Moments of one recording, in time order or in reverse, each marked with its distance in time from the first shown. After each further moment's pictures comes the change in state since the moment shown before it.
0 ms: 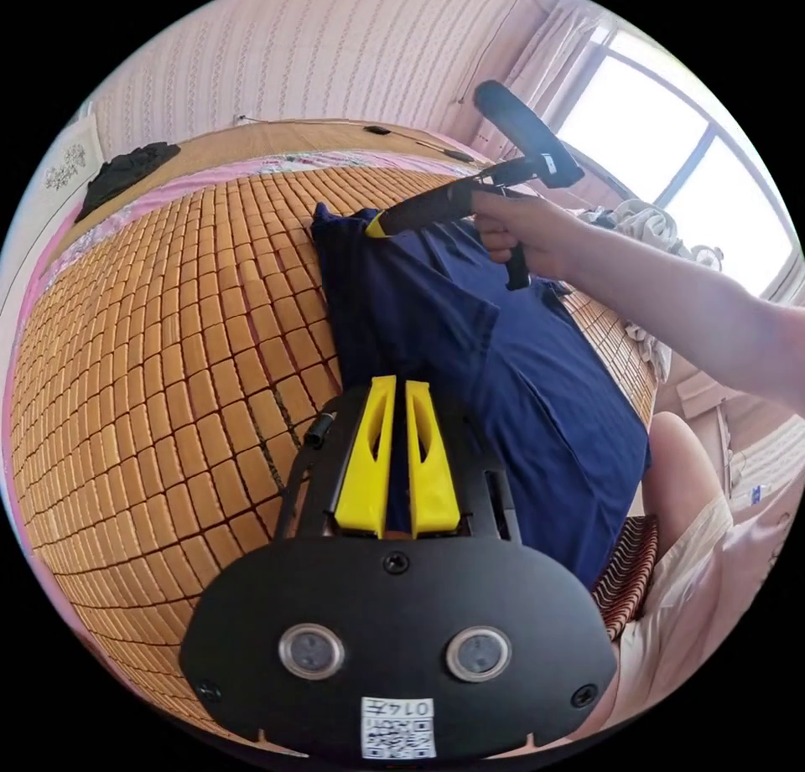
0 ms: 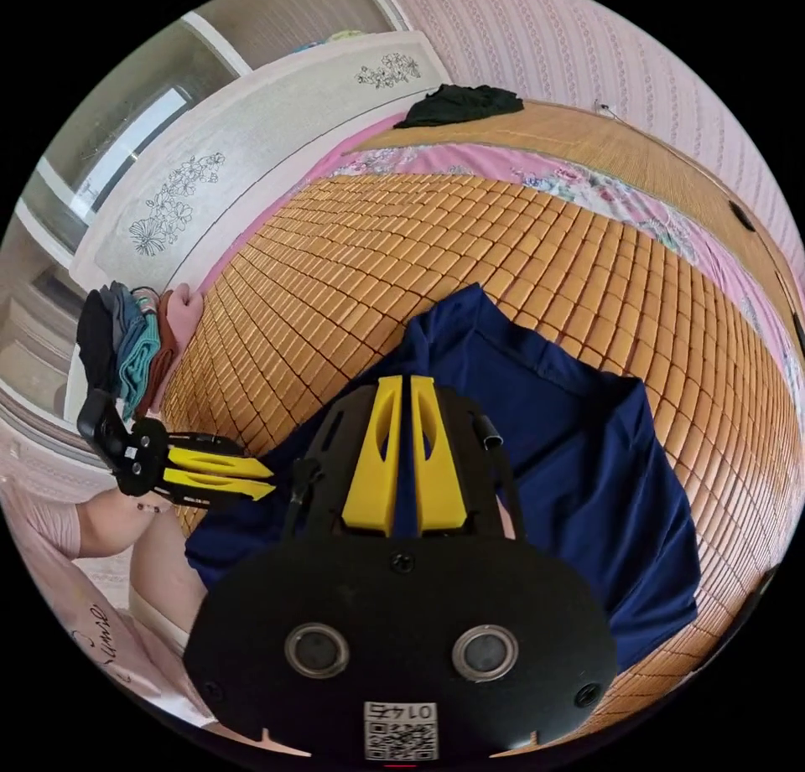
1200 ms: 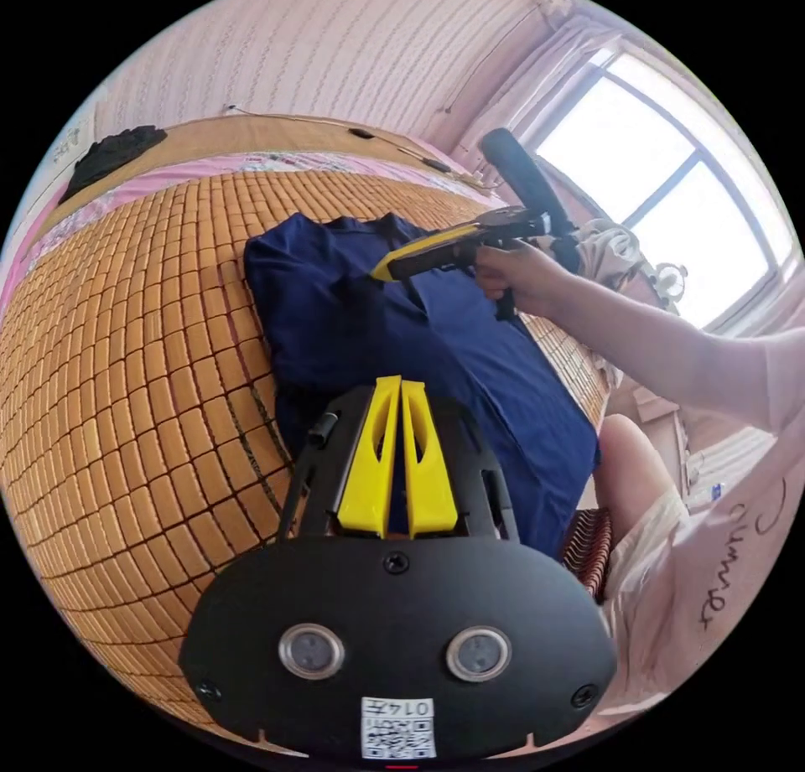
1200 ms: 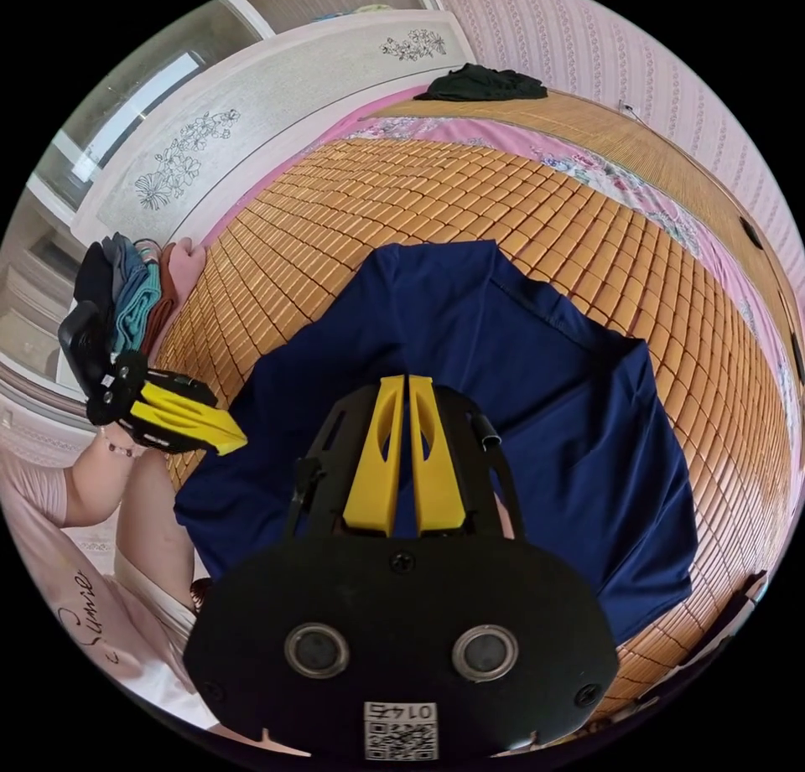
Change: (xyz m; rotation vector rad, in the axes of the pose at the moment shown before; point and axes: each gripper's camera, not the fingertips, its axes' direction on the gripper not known) left arm 0.026 -0.046 -0.019 -0.056 0.218 0.001; right arm 0.012 -0.004 0.018 -0.095 0.031 -0.014
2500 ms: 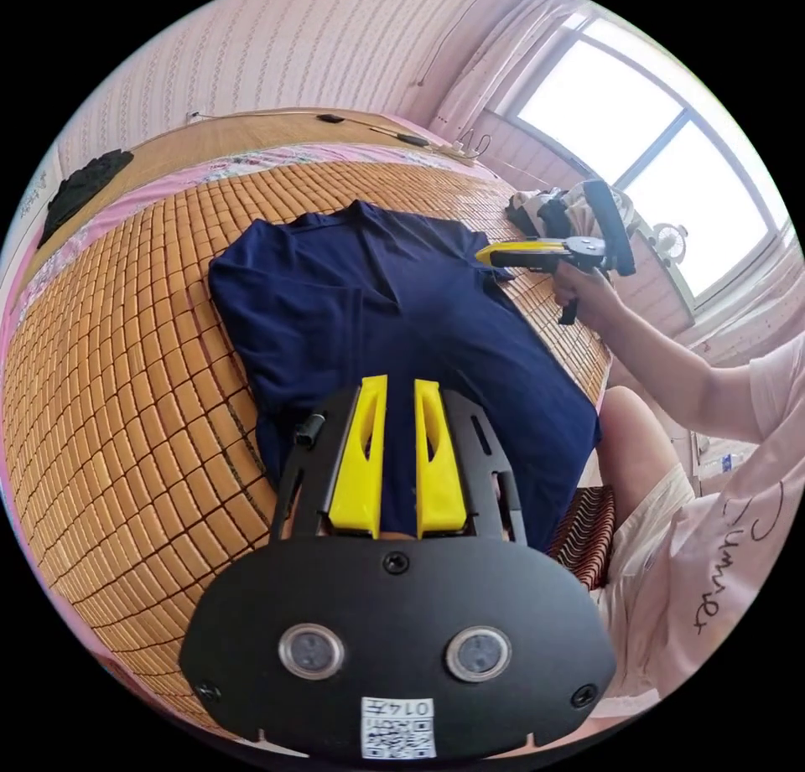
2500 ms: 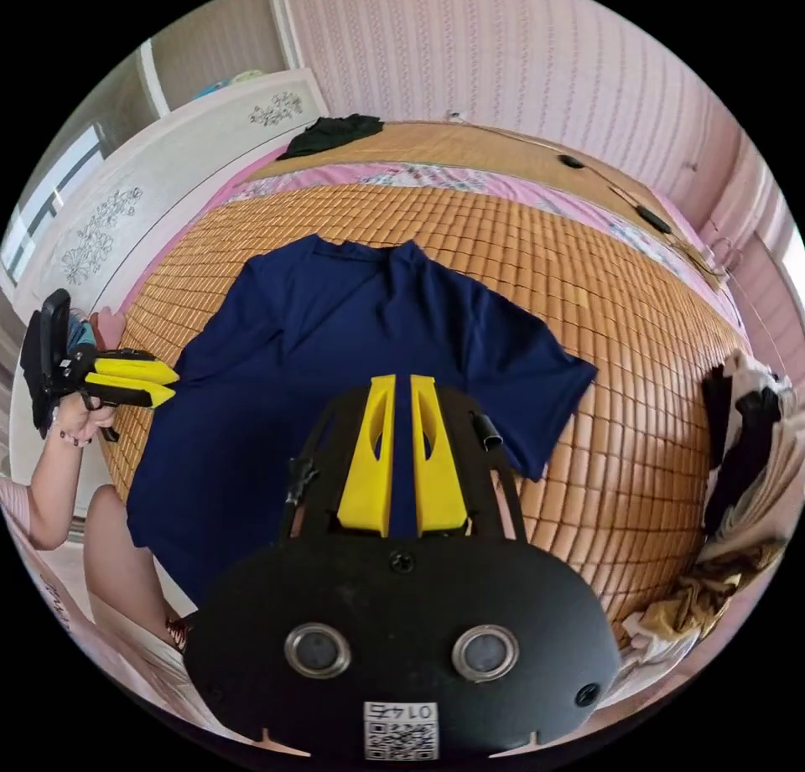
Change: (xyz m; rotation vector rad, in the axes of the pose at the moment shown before) left arm 0.084 -0.070 0.020 -0.056 -0.088 0.138; right arm 0.025 0.289 -0.031 0.221 0.352 0.423
